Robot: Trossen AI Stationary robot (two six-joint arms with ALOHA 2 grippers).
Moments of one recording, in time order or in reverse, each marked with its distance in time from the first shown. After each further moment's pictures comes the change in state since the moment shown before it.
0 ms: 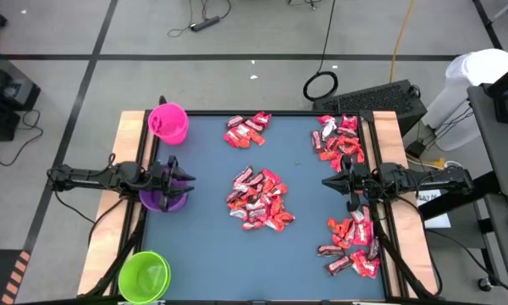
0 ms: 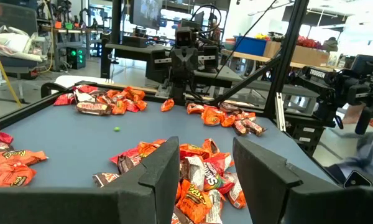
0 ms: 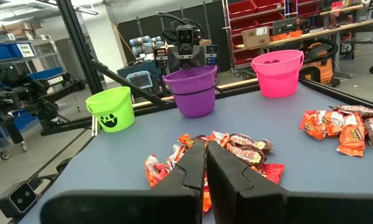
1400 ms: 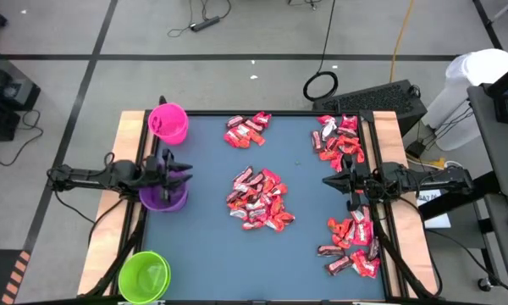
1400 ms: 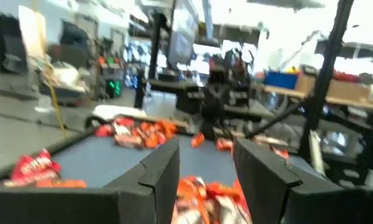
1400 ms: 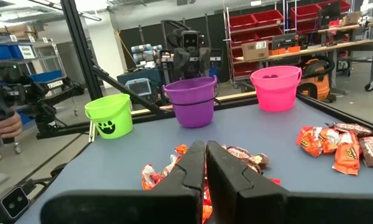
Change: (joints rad) left arm 0.000 0.000 0.000 0.150 -0.182 0.049; right arm 0.000 0.000 0.000 0.045 0.005 -0.052
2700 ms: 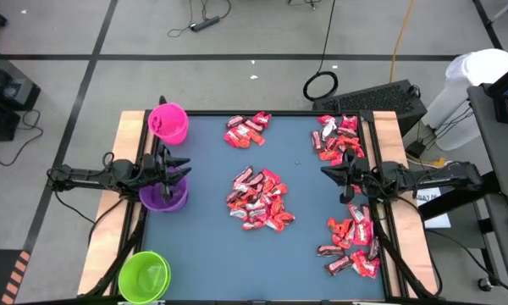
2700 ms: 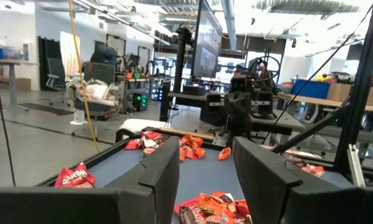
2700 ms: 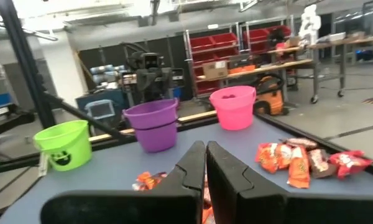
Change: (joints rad) left arm 0.000 0.000 0.000 0.030 -0.089 0.060; right arm -0.001 0.200 0.000 0.266 0.201 -0.023
